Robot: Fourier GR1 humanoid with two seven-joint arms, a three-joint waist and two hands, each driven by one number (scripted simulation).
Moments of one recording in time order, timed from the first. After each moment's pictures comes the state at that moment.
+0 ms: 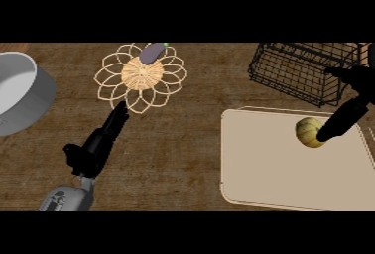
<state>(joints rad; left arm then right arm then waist) -0.13 0.23 -0.20 -1.36 0.16 0.01 -0.10 -0.63 -0.86 0.41 -1.42 -0.09 0.29 1.03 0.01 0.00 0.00</state>
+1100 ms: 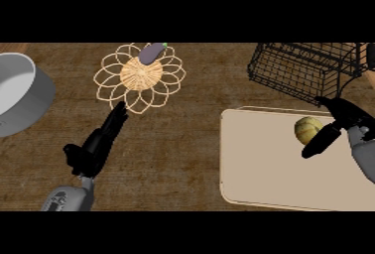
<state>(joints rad) -0.13 0.19 -0.14 -1.34 0.10 -0.04 -0.10 -0.44 -0.65 0.28 -1.32 0.16 0.29 0.96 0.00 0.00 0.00</state>
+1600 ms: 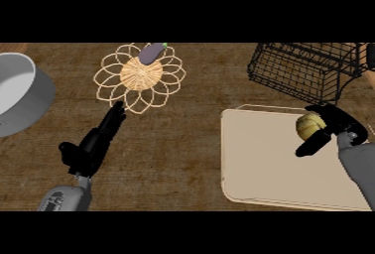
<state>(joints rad) -0.12 0.17 -0.10 -1.35 0.09 -0.08 -0.08 -0.40 -0.54 0.20 -1.24 0.30 0.31 0.87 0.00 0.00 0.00</state>
